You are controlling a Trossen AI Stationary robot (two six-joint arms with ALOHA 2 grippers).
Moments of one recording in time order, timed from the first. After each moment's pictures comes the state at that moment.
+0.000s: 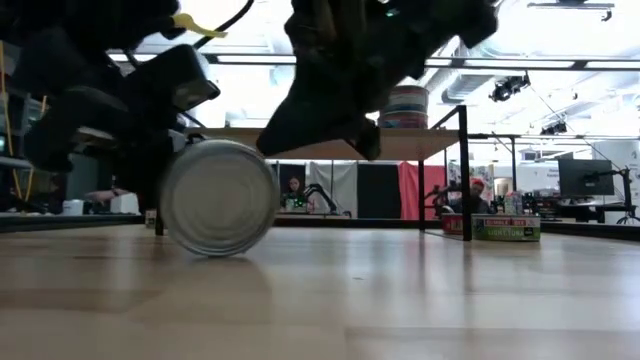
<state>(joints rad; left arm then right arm) -0.38 1.62 0.57 0.28 -0.26 -0.16 0.29 1.94 1.23 0.02 0.12 0.60</state>
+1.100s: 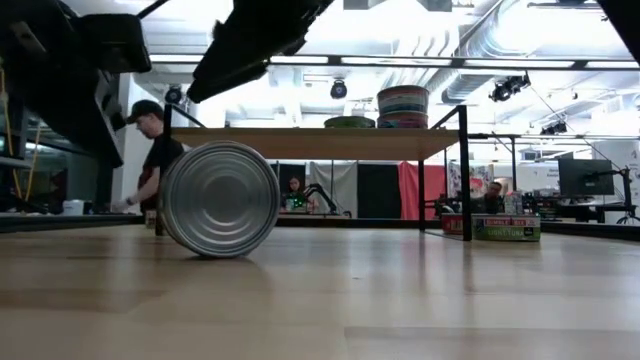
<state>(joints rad) -0.50 1.16 0.57 -0.38 -0.31 -0.77 0.20 2.19 1.94 -0.65 -0.14 -0.28</state>
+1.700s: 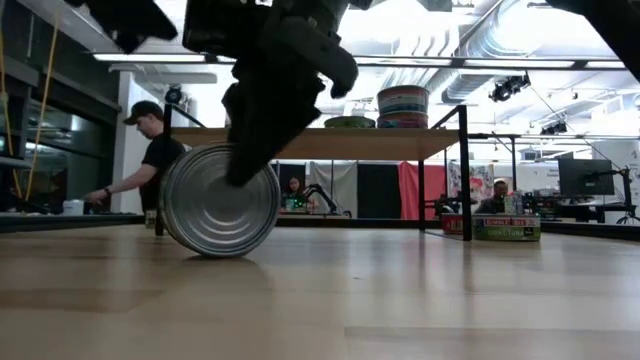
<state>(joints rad) -0.56 1.14 0.82 -0.41 -0.51 -0.50 0.21 2.33 2.03 -0.85 -0.03 -0.29</state>
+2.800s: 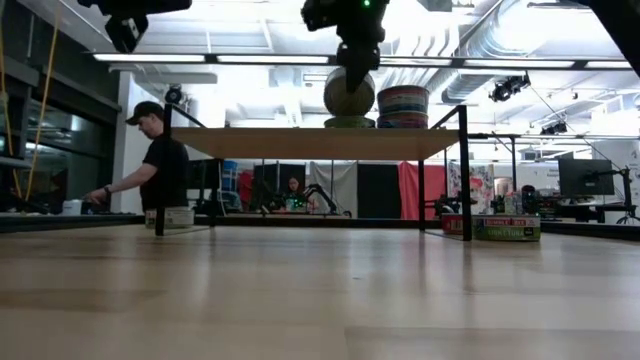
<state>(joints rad) -0.54 0.86 0.58 -0.03 -0.68 -0.44 0.00 2.07 2.12 -1.41 0.91 -0.04</state>
